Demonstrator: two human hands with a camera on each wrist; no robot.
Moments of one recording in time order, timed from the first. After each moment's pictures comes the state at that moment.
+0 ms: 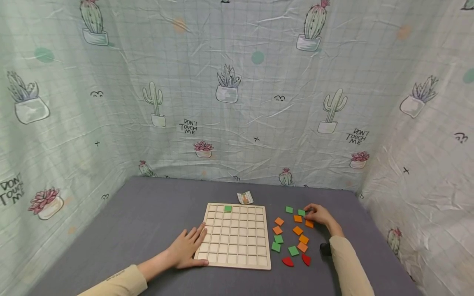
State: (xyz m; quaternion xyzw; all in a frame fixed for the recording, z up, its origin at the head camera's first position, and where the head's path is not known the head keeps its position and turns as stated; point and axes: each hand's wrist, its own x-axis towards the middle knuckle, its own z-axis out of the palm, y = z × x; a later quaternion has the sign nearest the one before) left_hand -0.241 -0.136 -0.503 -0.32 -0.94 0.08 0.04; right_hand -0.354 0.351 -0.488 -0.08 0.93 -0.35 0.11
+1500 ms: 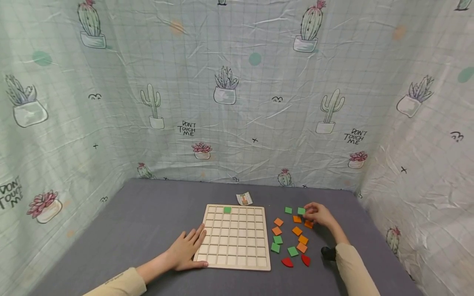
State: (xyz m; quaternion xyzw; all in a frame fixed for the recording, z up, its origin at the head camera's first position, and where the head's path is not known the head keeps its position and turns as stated) left_hand -0.237 -0.133 -0.495 -0.32 -0.95 0.08 0.04; right_hand -0.338 0.352 -0.472 -0.12 0.87 -0.46 0.10
